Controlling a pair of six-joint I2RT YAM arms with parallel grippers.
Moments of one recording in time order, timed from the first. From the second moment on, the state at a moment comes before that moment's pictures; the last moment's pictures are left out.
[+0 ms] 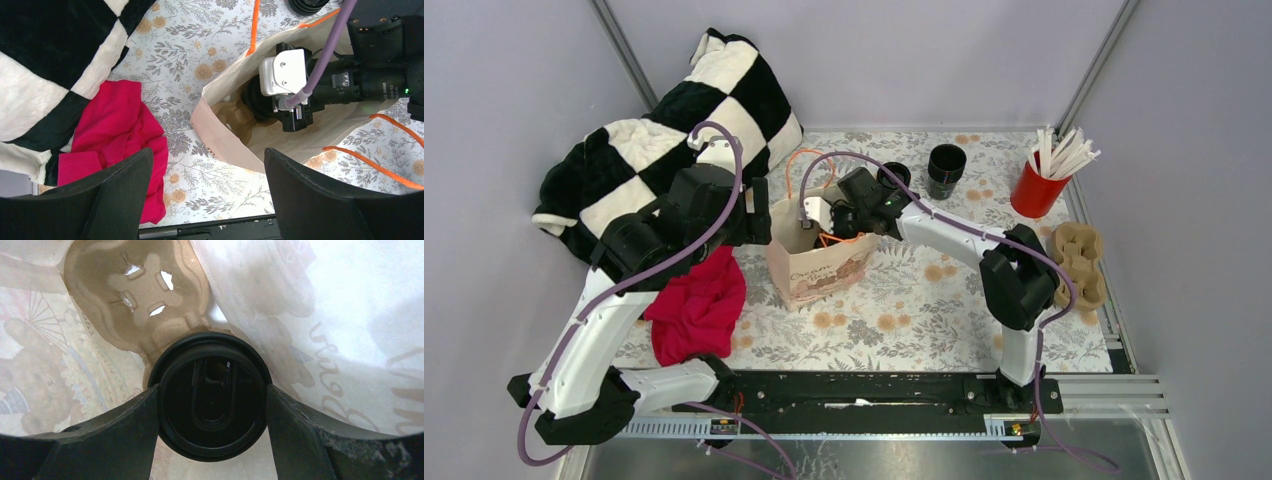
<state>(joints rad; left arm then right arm) -0.71 1.10 1.68 -1.27 -0.44 -0.43 0.78 1.93 1.47 -0.48 -0.45 -0.71</state>
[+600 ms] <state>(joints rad) -0.71 1.09 1.67 -1.23 -0.44 -0.45 0.79 1.99 1.70 -0.76 -0.33 -0.61</state>
